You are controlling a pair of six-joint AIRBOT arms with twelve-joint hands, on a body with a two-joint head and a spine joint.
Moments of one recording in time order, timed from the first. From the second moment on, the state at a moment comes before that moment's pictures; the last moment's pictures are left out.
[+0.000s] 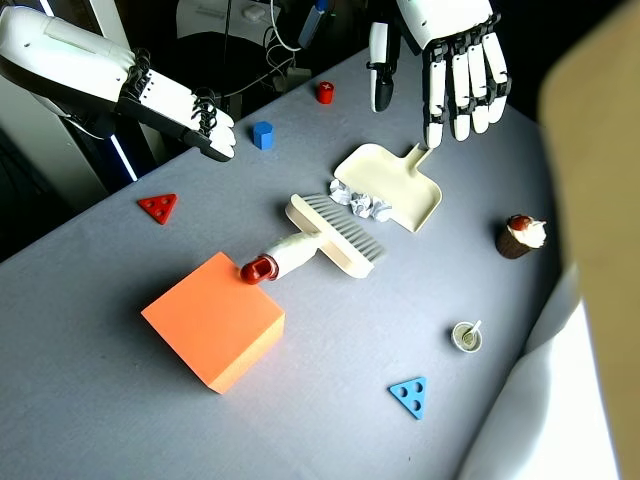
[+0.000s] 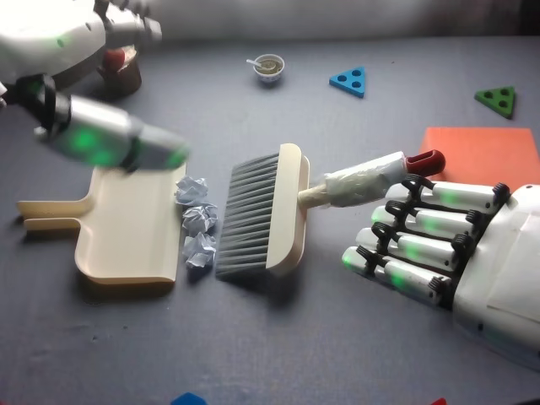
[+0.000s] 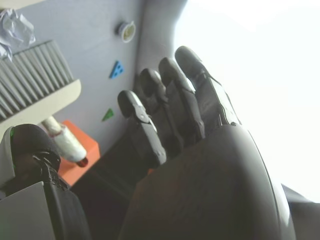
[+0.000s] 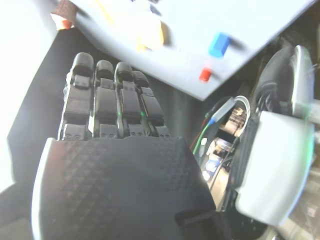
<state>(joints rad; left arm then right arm) 0.35 -0.73 0.83 -1.11 -0.34 2.27 -0.27 -0.54 0.30 -2.32 -0.35 0.86</state>
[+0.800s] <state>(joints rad) 0.36 -0.73 0.86 -1.25 -0.25 2.52 -0.25 -0.54 0.28 -2.30 -0.33 0.87</state>
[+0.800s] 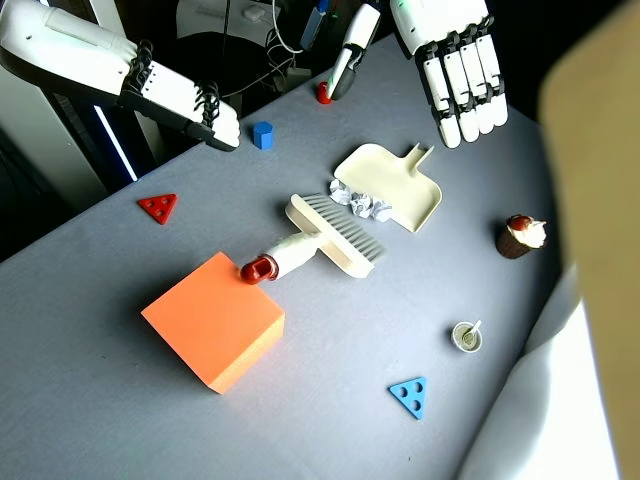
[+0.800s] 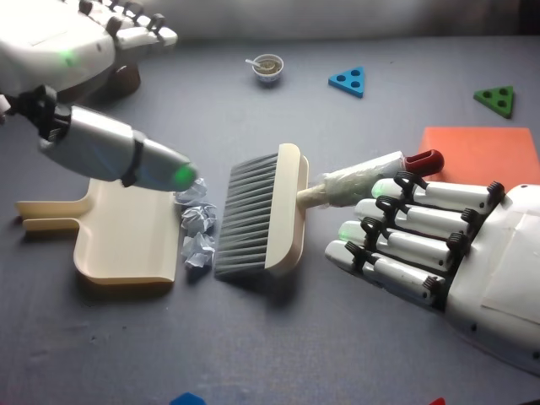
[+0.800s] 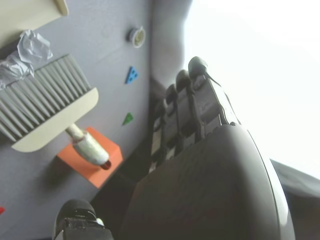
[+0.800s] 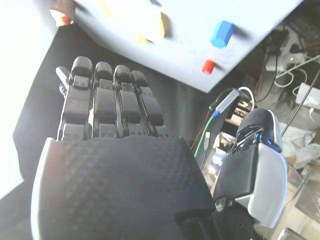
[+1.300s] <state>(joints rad) 0.59 -0.73 0.90 -0.97 -0.40 2.06 -0.25 -0.54 0.27 -2.35 -0.34 0.87</state>
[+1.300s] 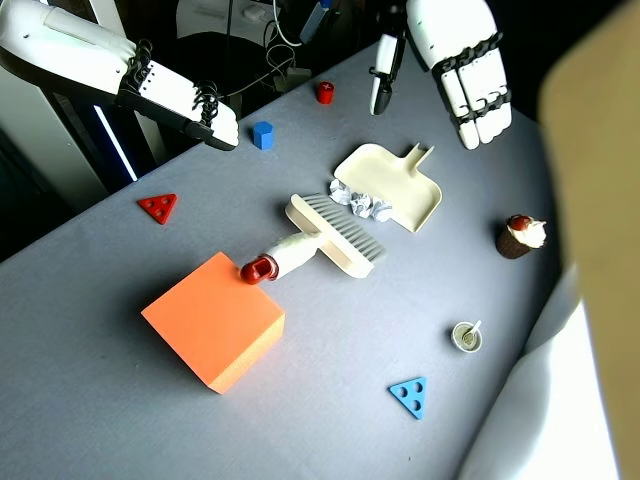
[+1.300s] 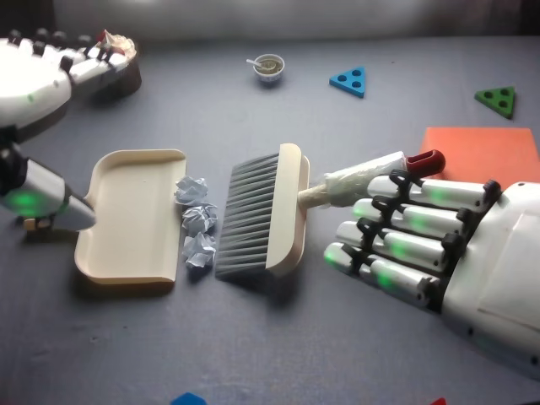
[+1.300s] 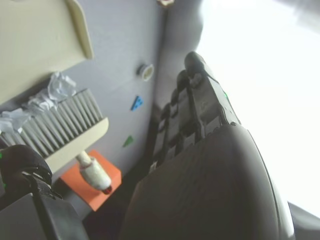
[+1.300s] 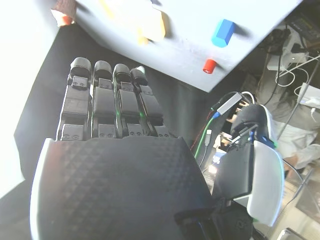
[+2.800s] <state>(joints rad) 0.94 -0.88 1.02 -0.93 -0.69 1.75 -0.35 -0.66 0.26 -2.32 -0.53 0.68</state>
